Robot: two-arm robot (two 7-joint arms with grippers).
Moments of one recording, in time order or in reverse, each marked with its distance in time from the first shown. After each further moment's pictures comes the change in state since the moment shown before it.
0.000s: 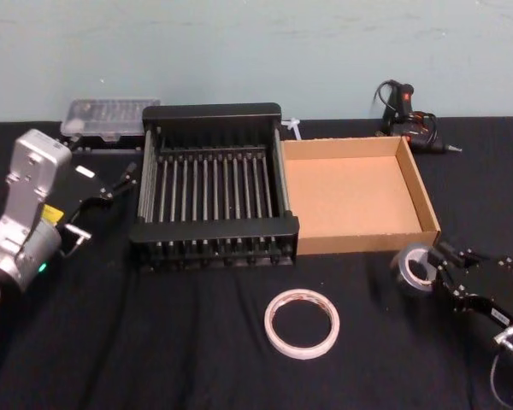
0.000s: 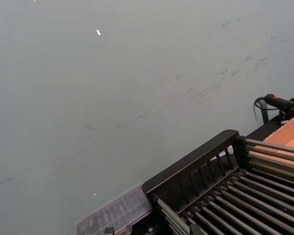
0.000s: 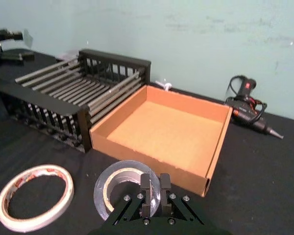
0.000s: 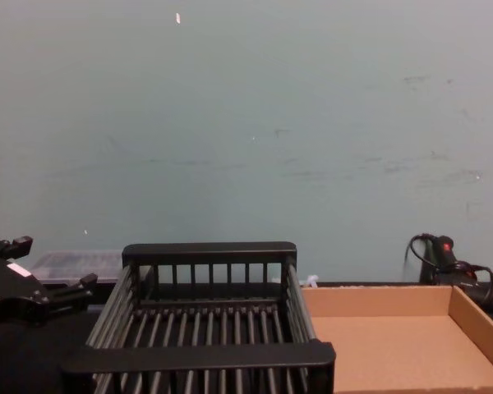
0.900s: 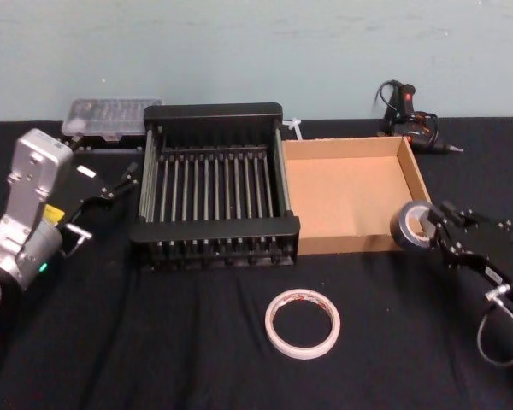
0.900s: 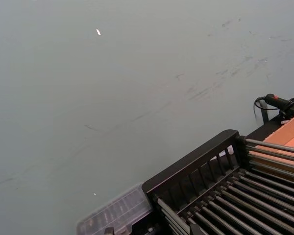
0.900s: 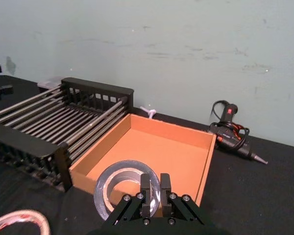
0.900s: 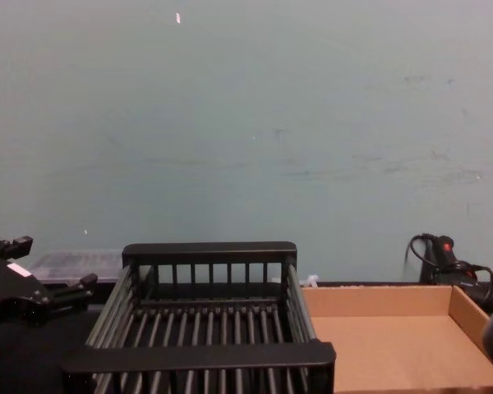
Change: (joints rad) left arm 0.000 0.000 0.000 0.000 0.000 0.000 0.000; right arm 0.101 -0.069 -0.002 0.041 -0.008 -0.003 -0.028
